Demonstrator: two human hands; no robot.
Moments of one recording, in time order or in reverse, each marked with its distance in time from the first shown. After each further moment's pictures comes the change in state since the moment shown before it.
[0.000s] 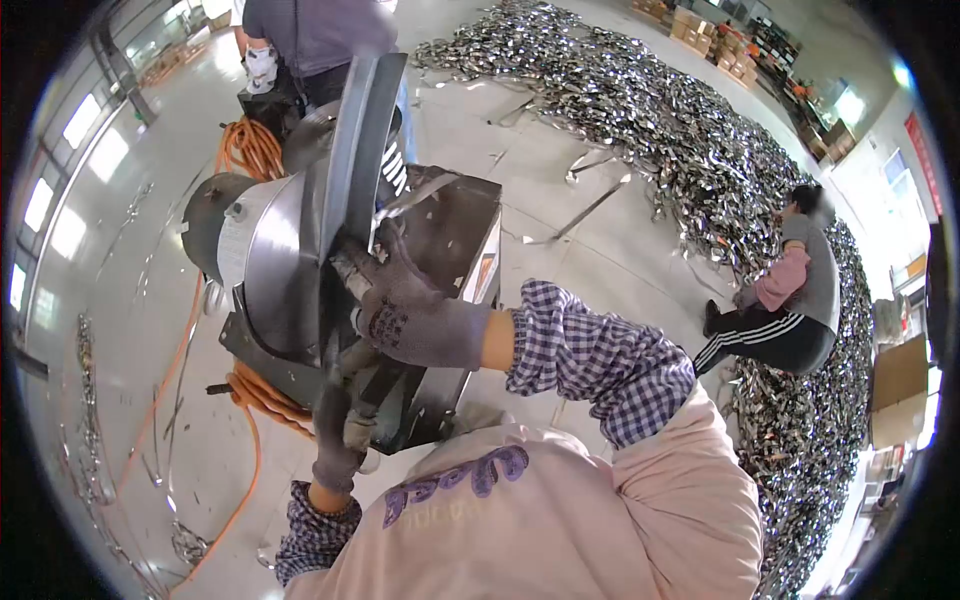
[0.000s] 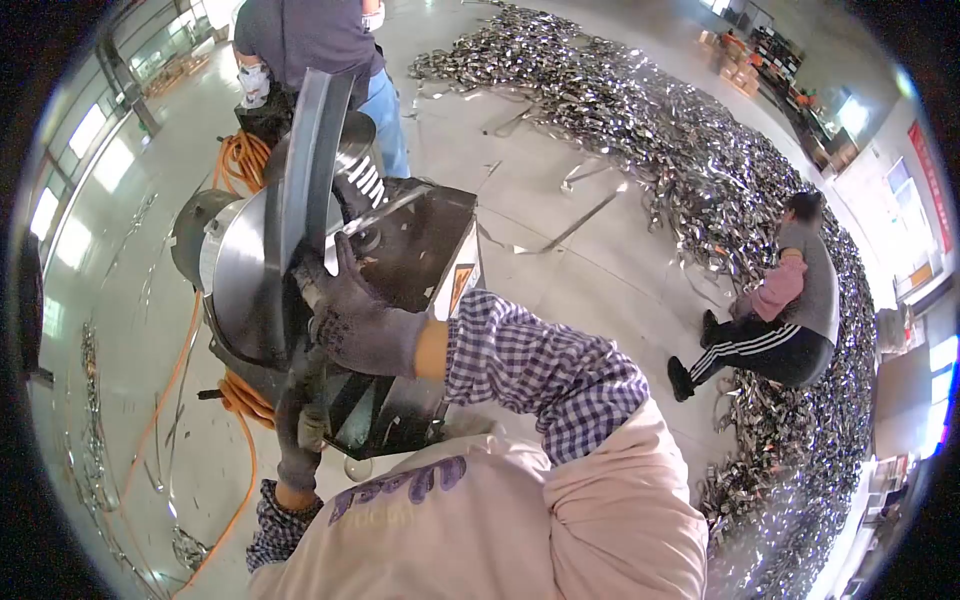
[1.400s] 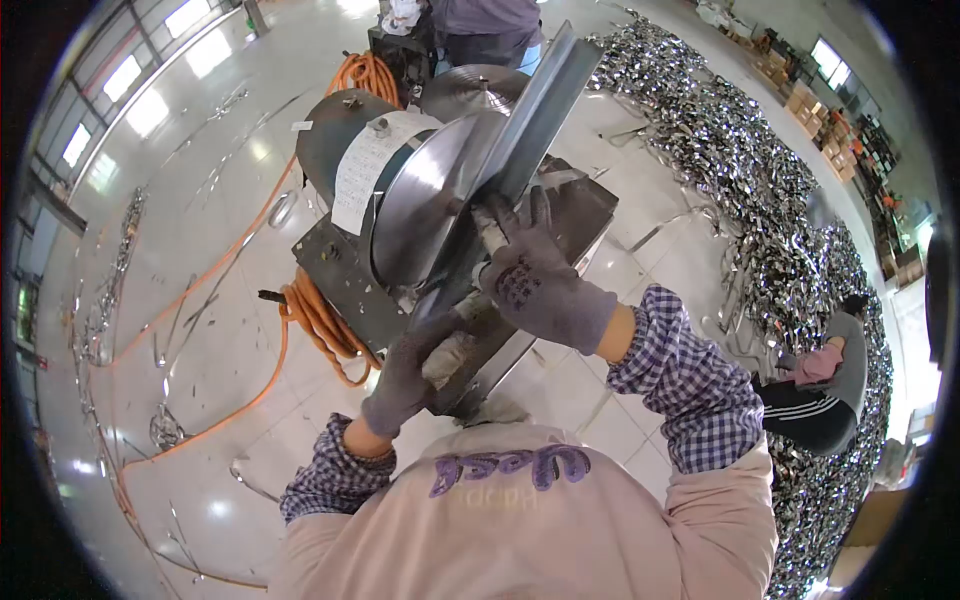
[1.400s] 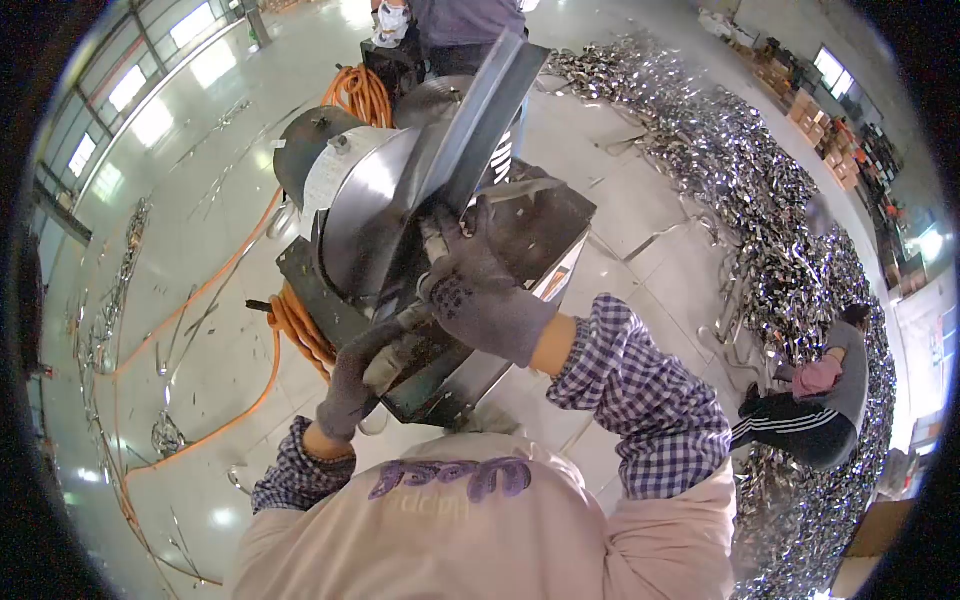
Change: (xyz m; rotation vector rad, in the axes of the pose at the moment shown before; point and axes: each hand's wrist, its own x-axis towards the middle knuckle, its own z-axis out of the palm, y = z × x) left_hand -0.008 -0.009 -0.019 0.132 0.050 -0.104; right_hand -0.005 -0.082 -0.006 -1.178 -0.298 -0.269
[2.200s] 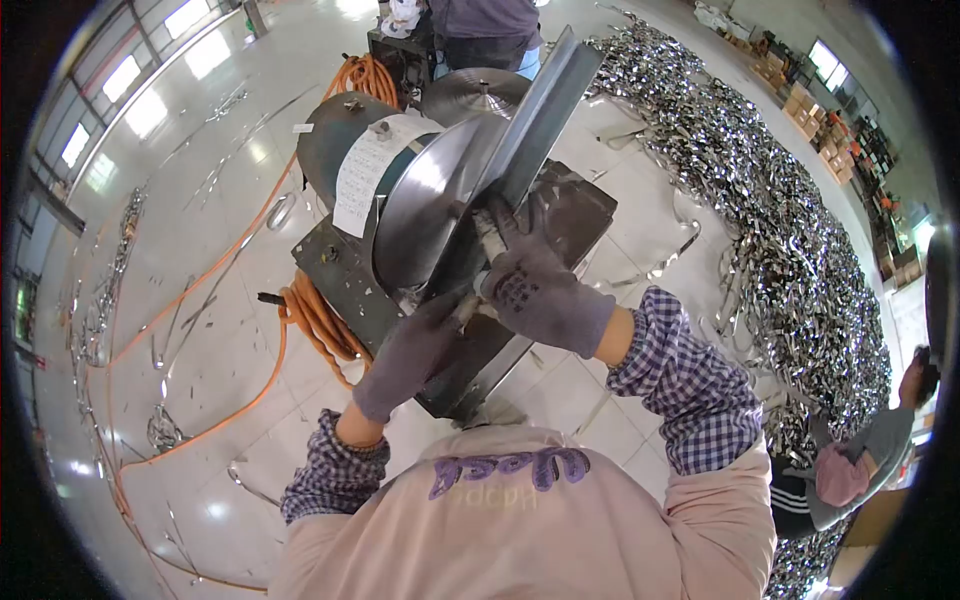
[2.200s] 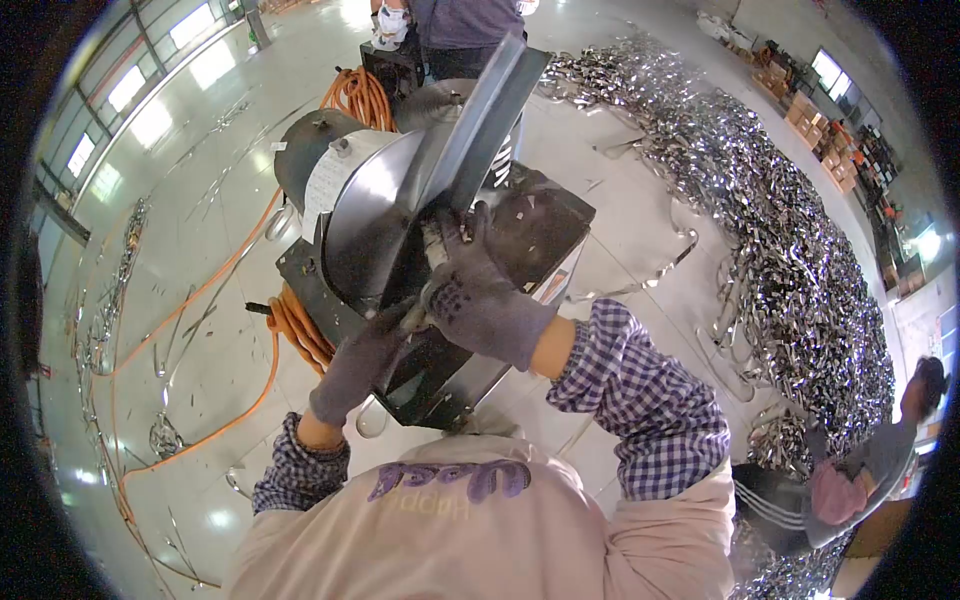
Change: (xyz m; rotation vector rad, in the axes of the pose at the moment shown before) left_hand 0.030 0.008 -0.005 0.704 -0.061 0.131; right_hand 0.004 -0.011 -0.017 0.305 -0.173 0.151
